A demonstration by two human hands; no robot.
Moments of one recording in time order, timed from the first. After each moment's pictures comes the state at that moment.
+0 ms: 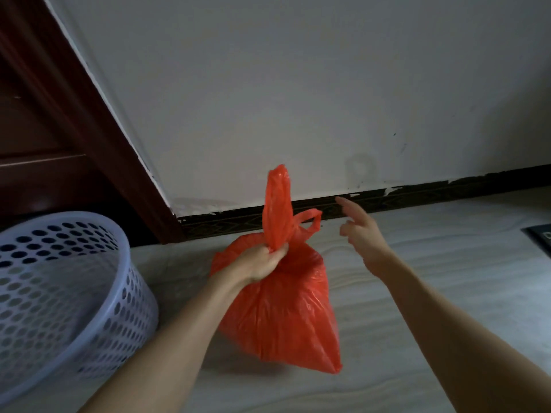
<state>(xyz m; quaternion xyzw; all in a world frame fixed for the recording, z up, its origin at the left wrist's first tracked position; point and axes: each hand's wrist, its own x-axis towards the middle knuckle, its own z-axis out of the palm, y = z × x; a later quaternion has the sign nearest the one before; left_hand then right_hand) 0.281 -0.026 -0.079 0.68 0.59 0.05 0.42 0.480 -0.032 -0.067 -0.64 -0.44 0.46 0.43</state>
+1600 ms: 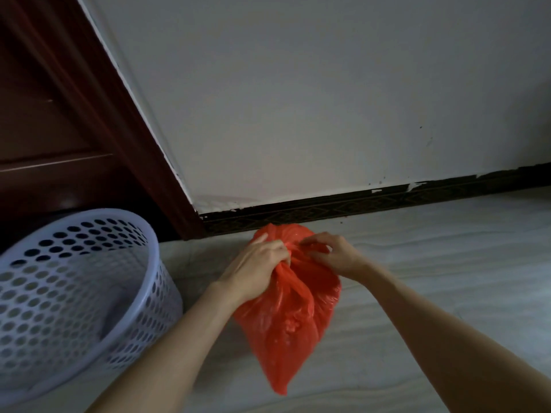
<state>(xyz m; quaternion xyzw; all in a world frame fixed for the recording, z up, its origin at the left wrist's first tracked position) 0.229 -0.036 -0.079 0.90 0.40 0.09 0.16 0.419 -0.031 -0.103 -0.57 -0.66 0.42 0.26</state>
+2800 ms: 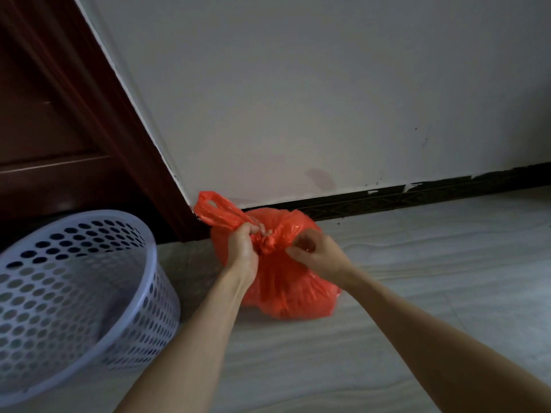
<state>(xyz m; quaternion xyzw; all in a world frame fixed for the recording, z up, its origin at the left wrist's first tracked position) 0.259 -0.013 -0.079 0.15 0.49 0.56 0.65 0.393 -0.041 -0.094 -0.58 -0.64 0.39 0.32</state>
